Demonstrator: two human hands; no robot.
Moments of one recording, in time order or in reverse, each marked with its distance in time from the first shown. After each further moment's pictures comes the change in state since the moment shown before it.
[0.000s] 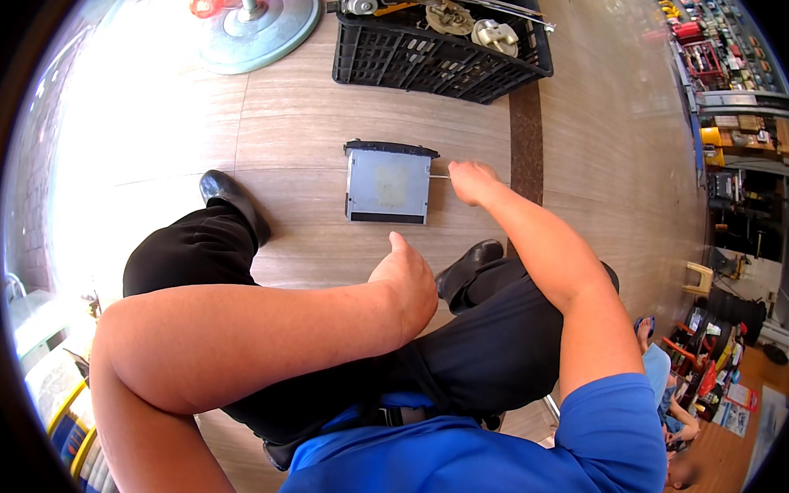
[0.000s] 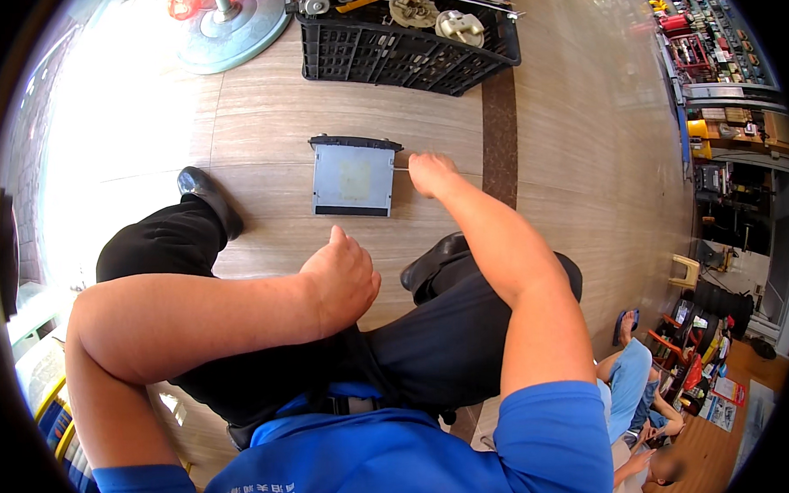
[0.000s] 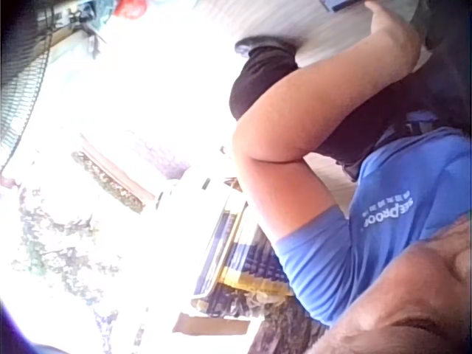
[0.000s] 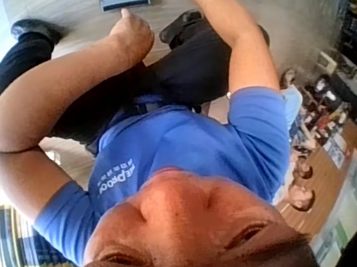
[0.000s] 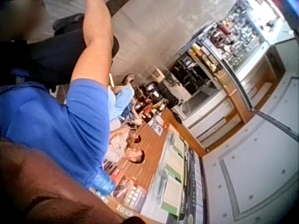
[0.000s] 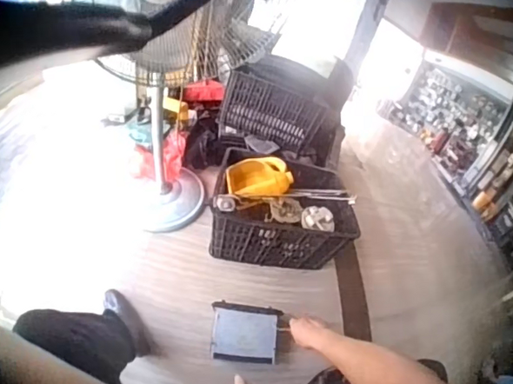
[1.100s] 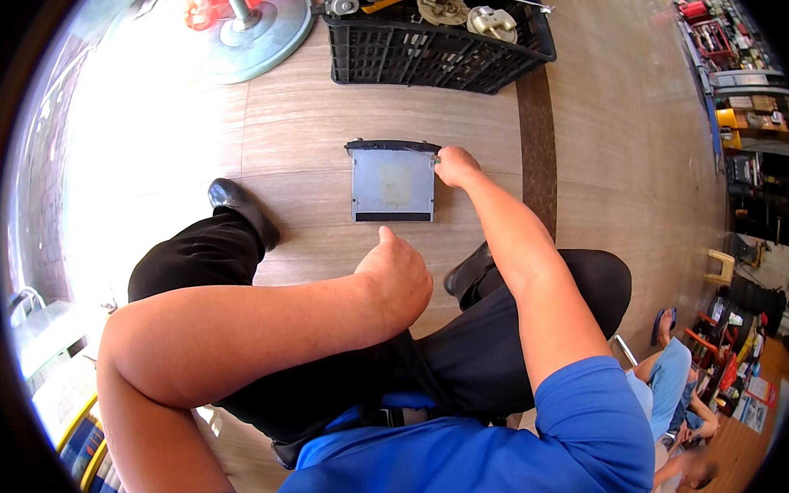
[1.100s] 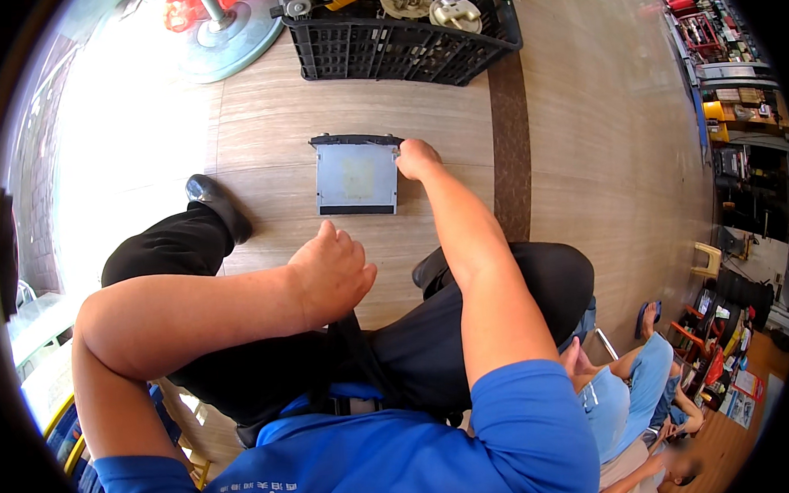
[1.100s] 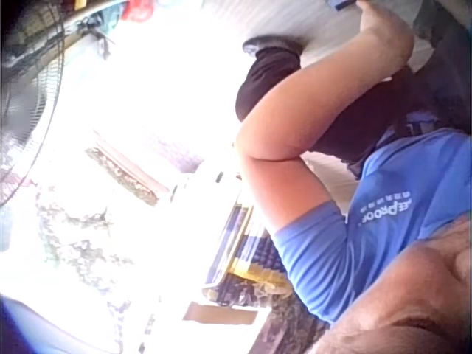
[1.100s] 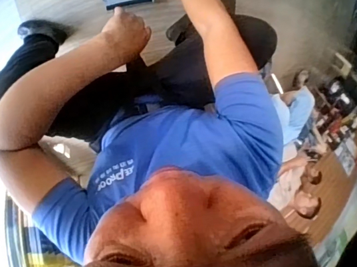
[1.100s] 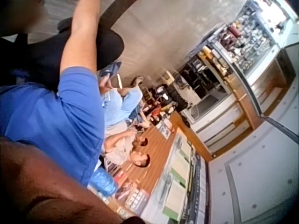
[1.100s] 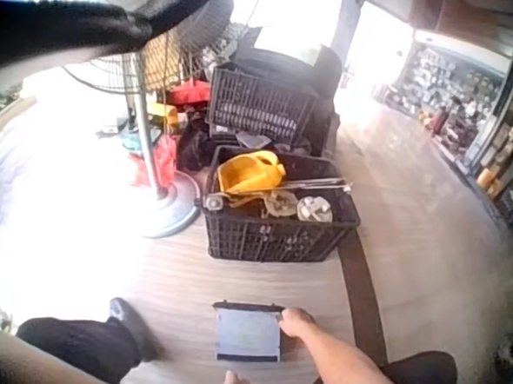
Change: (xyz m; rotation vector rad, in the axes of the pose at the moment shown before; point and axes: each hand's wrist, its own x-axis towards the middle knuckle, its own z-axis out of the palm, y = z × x) left_hand 0.007 -0.010 0.004 -0.030 0.063 -0.024; right_hand 0.070 -0.004 0.050 0.409 0.086 0.160
